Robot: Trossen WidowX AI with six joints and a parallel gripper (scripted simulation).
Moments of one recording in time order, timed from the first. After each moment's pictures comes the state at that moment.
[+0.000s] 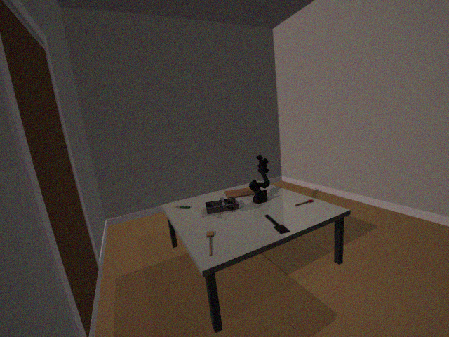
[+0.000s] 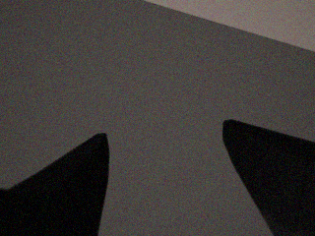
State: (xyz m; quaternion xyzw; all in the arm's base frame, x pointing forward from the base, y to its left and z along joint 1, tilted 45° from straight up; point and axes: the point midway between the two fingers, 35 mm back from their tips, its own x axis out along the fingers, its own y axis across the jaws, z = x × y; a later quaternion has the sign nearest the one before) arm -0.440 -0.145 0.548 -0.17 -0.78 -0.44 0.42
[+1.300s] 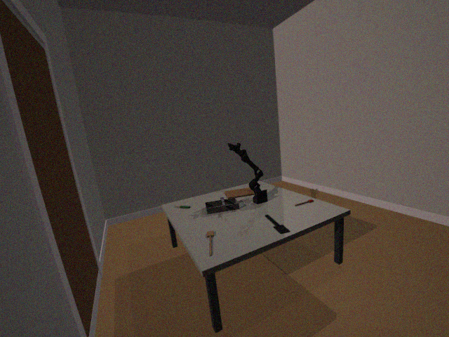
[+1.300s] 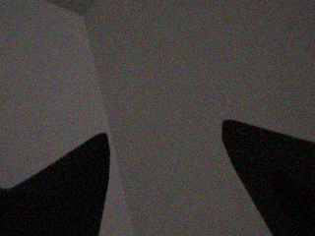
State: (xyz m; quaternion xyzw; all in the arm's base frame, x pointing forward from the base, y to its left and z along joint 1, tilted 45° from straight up) arm 0.025 -0.021 0.670 -0.43 -0.43 -0.27 0.75
